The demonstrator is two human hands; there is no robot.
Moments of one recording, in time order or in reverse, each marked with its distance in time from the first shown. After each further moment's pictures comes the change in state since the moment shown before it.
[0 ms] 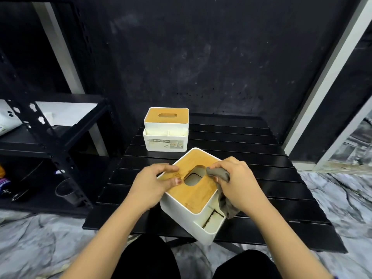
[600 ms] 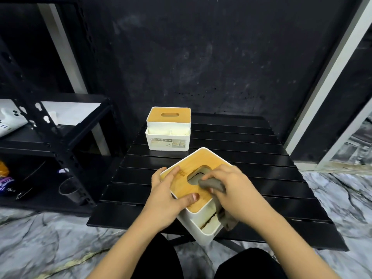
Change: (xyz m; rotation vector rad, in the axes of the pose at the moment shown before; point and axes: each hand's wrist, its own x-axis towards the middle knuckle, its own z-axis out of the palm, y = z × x) left_hand -0.032 0.000 0.025 -0.117 -0.046 -0.025; right_hand -0.018 -0.016 0.000 -0.084 -0.119 -0.114
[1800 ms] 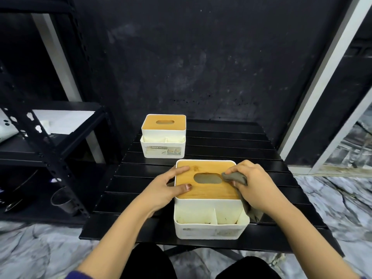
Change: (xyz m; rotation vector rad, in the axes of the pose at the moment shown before) left_hand 0.052 -0.003 -0.009 -0.192 -0.264 -0.038; right_hand 0.010 0.053 -0.025 0.021 0.111 0.138
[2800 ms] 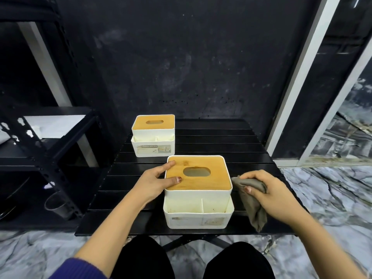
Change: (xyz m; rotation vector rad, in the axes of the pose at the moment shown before) left_hand -0.004 0.006 0.004 0.047 0.114 -0.058; right_hand -0.061 0.045 -0.021 0.287 0.073 0.013
